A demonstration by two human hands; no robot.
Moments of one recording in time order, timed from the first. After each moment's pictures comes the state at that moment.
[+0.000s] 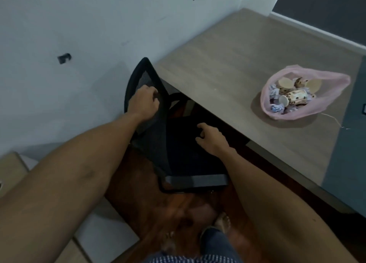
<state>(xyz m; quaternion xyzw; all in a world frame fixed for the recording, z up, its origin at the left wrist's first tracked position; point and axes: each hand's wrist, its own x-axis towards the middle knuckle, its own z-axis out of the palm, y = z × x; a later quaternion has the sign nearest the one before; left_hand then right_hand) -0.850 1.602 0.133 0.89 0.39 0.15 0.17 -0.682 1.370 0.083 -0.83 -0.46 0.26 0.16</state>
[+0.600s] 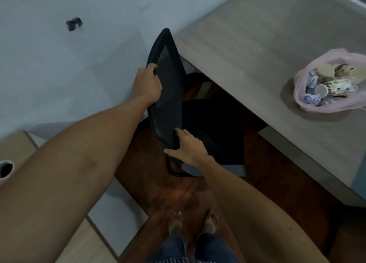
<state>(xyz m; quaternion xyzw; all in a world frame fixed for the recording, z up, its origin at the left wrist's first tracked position) -0.885 1.659 0.095 0.81 0.51 0.19 0.23 -0.823 1.439 0.022 -0.78 -0.53 0.31 0.11</state>
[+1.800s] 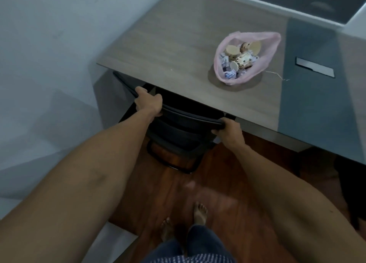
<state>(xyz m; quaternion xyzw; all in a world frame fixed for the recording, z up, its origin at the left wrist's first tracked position) -0.770 1.472 0.120 0.66 0.52 0.14 0.52 -0.668 1.203 0.067 -0.92 -0.21 0.16 0.30</state>
